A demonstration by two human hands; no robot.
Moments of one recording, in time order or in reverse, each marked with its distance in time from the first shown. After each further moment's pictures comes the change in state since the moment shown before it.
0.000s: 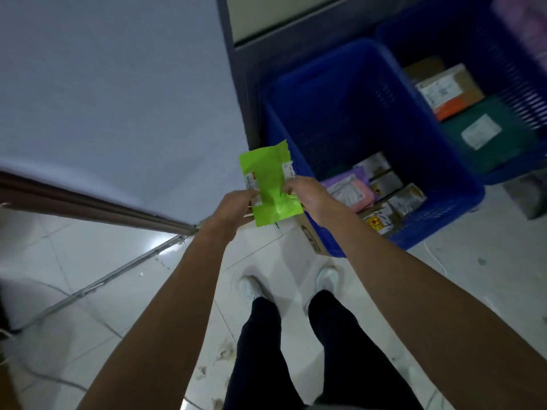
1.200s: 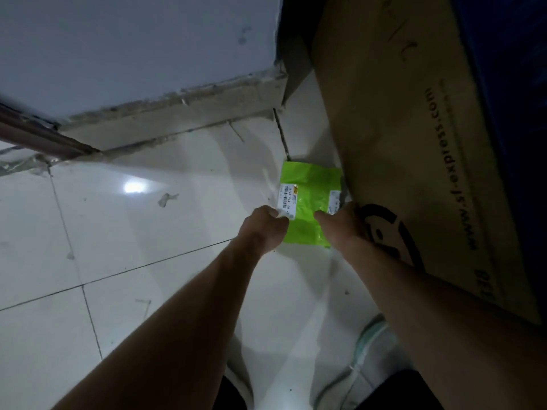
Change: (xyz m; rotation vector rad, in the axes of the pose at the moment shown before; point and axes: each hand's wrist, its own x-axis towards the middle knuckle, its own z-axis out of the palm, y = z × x) left_hand 0.519 -0.433 0.044 0.414 0.059 -0.122; right_hand 0.516 0.481 0.110 -0.508 0.299 0.224
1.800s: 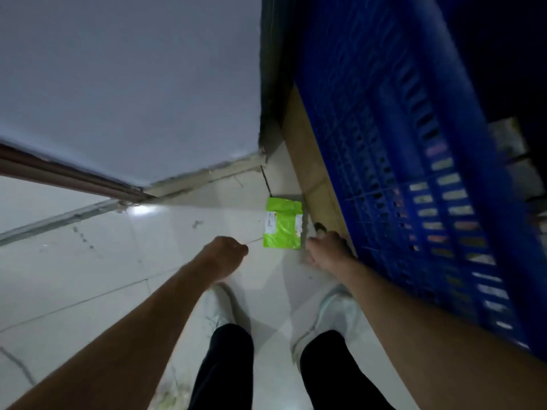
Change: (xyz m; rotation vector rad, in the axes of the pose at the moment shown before) left_hand -0.245 0.089 -0.123 0.094 -0.026 -0.138; right_hand -0.196 -0.050 -0.176 -0.122 -0.257 -0.065
